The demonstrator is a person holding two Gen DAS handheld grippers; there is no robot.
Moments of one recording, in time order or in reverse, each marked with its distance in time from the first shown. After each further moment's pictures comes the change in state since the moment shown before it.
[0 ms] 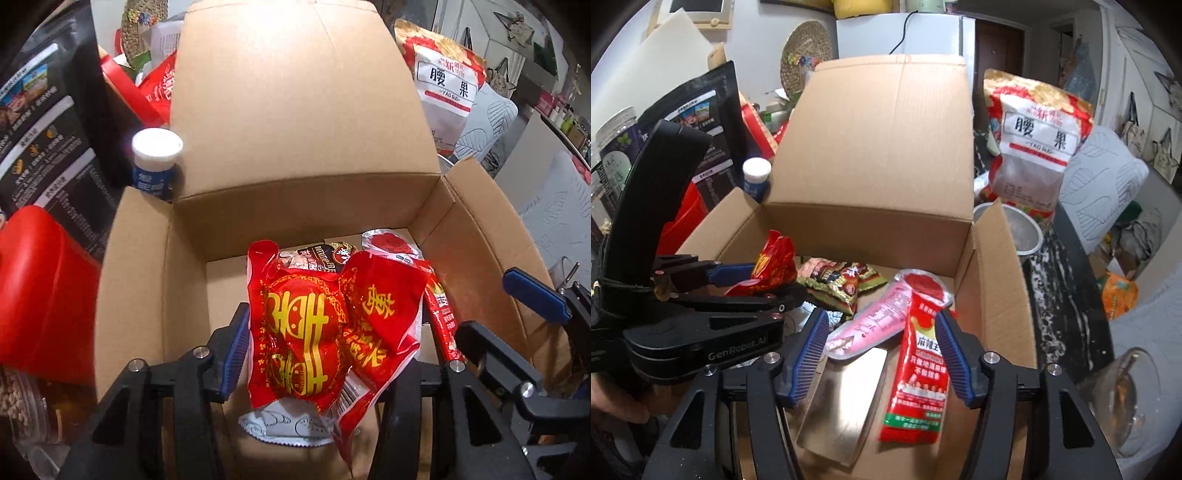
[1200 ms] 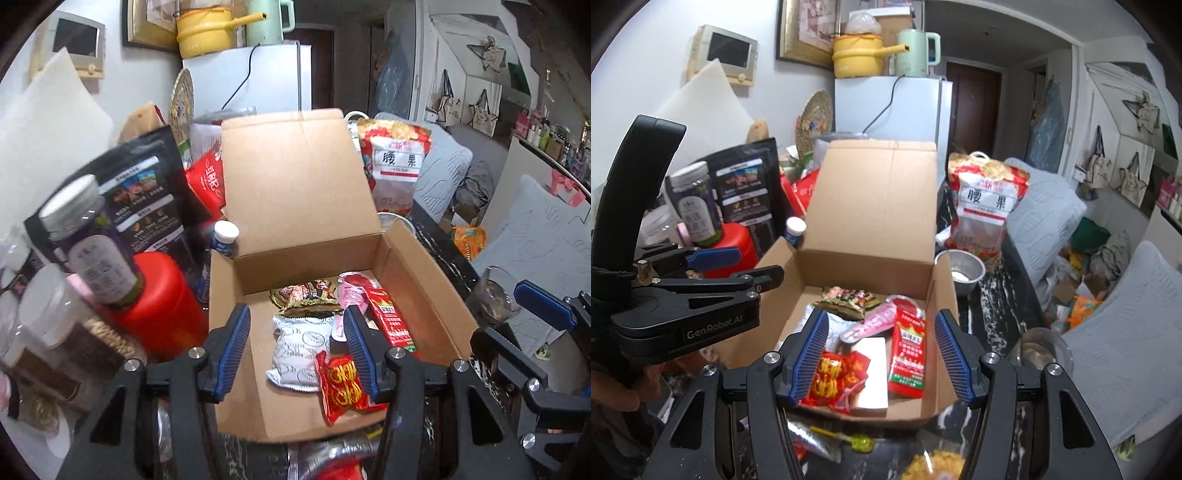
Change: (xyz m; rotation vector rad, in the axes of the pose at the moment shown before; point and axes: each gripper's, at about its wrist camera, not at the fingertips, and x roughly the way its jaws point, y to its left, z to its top) left arm -0.160 -0.008 -0.045 0.045 -0.262 0.046; right arm -0.148 0.030 -0.019 -0.004 -0.184 -0.081
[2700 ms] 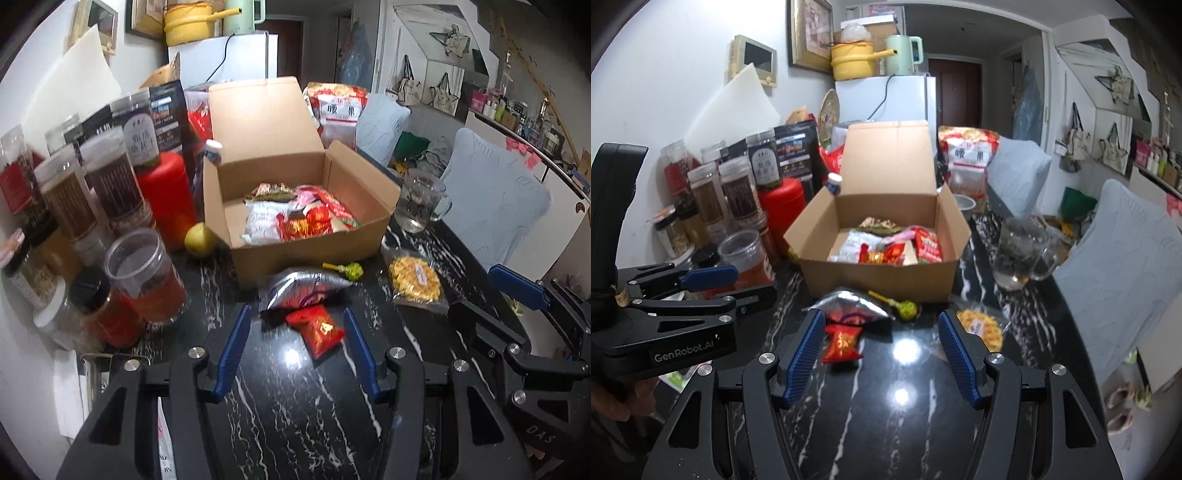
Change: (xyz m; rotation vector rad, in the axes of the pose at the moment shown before) left arm -0.104 -0.004 -0.157 0.041 0.063 -0.126; right arm -0.113 0.052 -0.137 0.106 0.018 0.002
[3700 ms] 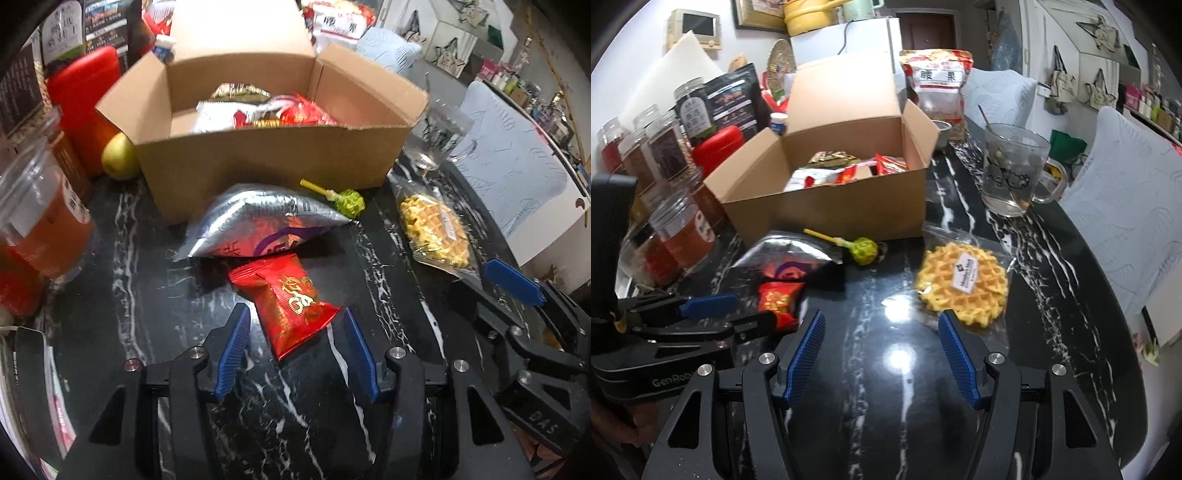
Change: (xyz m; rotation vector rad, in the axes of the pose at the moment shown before) left arm 0.131 -0.018 -0.024 -0.064 0.245 -0.093; right arm 0.091 -0.054 -0.041 0.117 0.163 -0.051
